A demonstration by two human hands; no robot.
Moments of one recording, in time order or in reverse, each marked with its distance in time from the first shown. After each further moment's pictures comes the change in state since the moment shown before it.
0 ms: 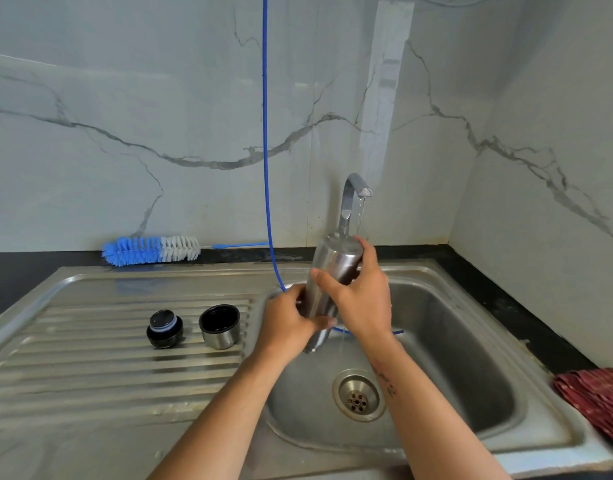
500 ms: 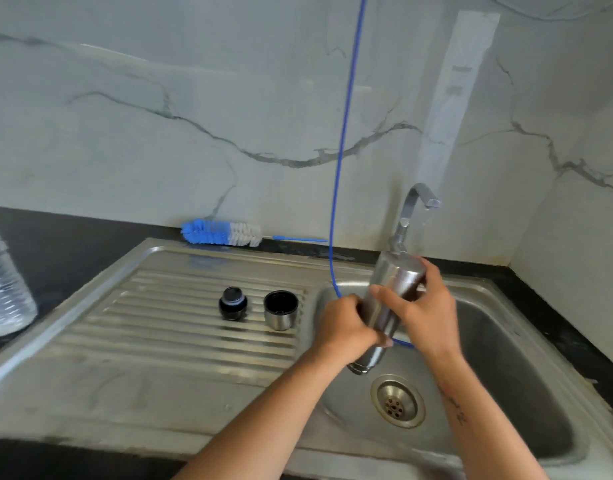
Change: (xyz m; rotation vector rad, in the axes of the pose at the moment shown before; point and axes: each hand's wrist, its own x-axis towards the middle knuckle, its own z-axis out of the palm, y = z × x) left_hand -0.031 0.026 -0.009 0.114 -0.021 -0.077; right_hand -0.020 -0.014 -0.018 -0.013 -0.050 0.001
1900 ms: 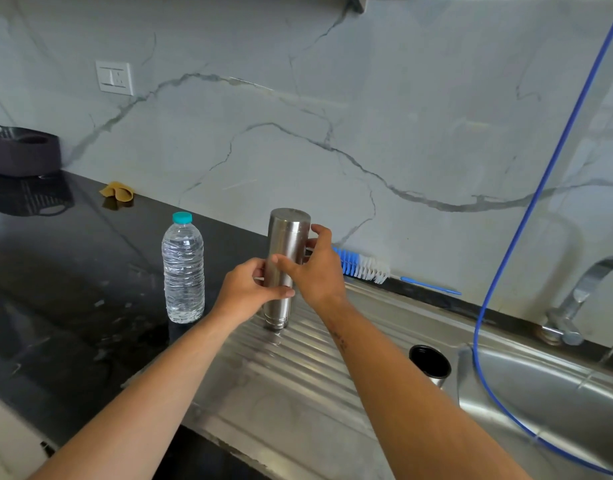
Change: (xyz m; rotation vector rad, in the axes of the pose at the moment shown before) left_hand -0.027 -0.191 -0.346 -0.143 0.500 -0.153; right_hand -0.042 -0.215 0.330 0.182 -0.578 -0.263
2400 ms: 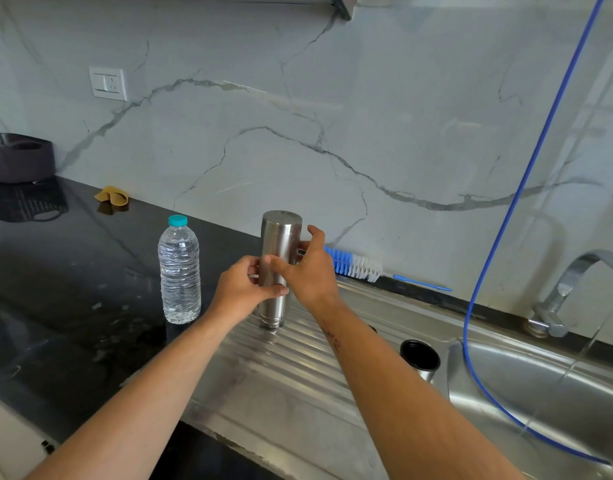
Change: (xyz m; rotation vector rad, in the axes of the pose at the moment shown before) left_hand -0.008 0.009 -0.001 0.015 0.024 0.024; right_hand -0.009 -0.010 -0.004 0.020 -0.019 0.043
